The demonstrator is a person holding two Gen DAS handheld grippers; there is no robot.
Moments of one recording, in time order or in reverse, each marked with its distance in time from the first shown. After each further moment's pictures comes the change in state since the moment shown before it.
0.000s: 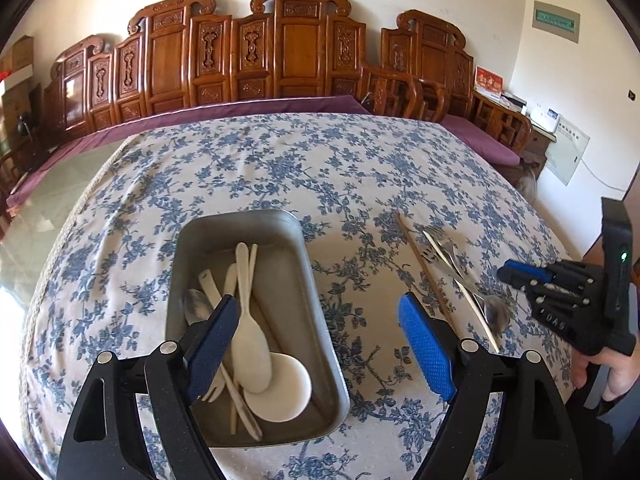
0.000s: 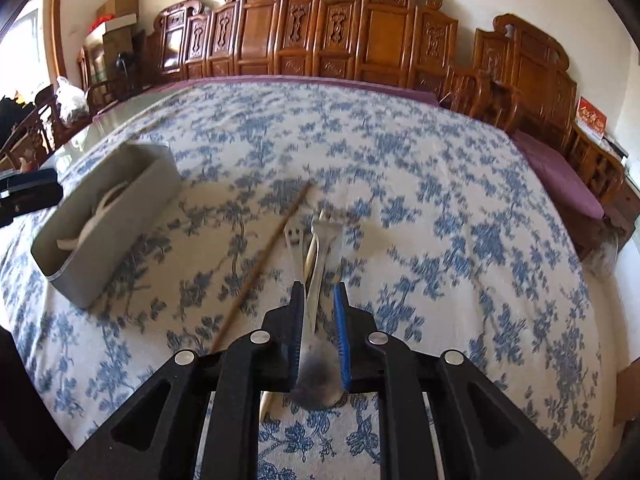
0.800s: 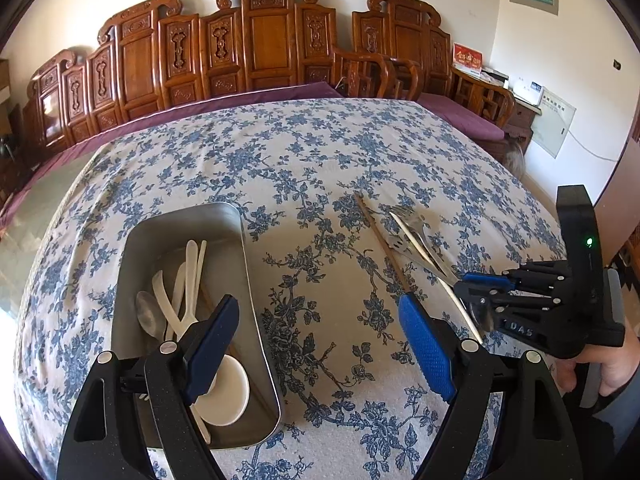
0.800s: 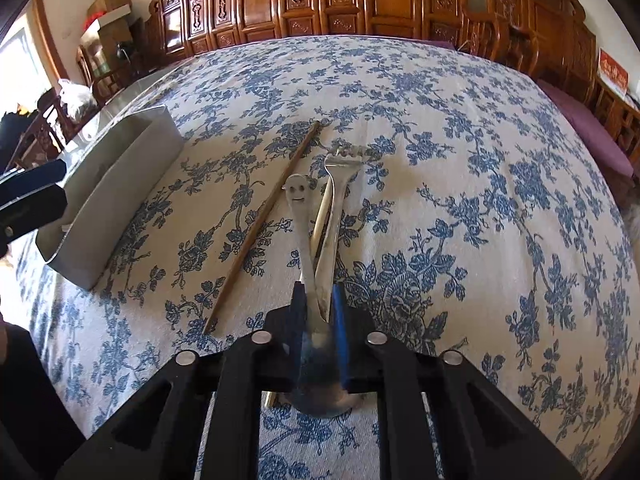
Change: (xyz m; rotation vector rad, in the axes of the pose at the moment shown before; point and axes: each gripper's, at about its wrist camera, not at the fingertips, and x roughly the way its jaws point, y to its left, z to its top) left arm 0.018 -0.045 -0.004 0.080 0.039 -0.025; right arm 0.028 -0.008 -0.014 0.080 0.143 0.113
